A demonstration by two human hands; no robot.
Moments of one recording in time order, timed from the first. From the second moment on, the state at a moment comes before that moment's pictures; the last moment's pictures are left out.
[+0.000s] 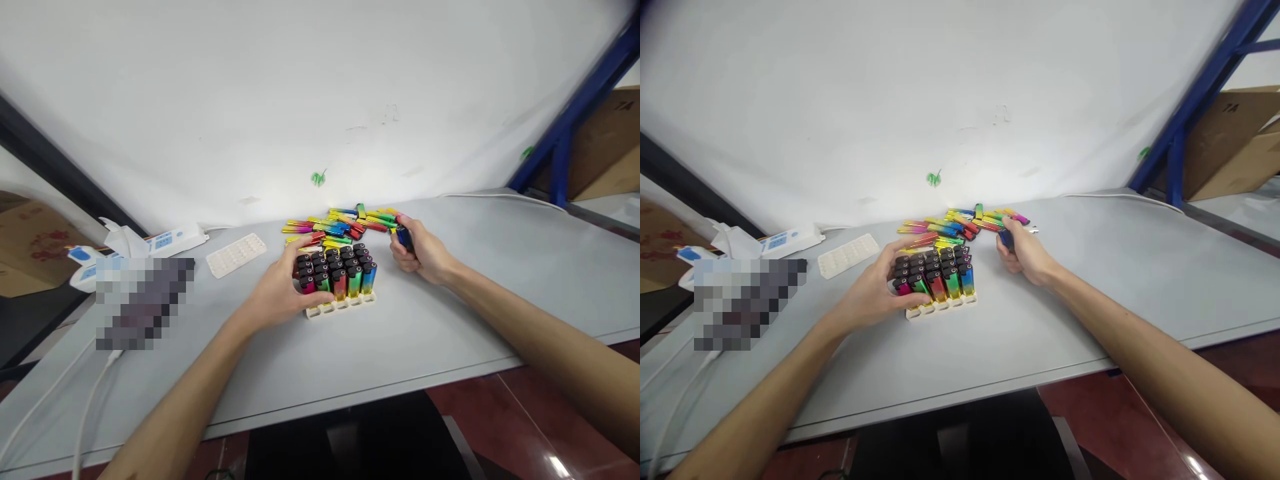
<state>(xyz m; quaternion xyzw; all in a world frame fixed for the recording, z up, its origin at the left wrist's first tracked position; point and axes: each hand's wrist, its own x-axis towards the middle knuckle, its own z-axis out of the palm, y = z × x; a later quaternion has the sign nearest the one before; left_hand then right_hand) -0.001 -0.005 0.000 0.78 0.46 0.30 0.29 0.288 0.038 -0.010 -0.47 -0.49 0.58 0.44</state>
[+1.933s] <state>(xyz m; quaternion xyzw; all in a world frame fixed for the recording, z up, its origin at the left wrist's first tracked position) -0.016 -0.004 0.002 0.83 0.43 0.20 0.28 0.307 0.065 0.007 -0.65 -0.72 -0.08 0.24</state>
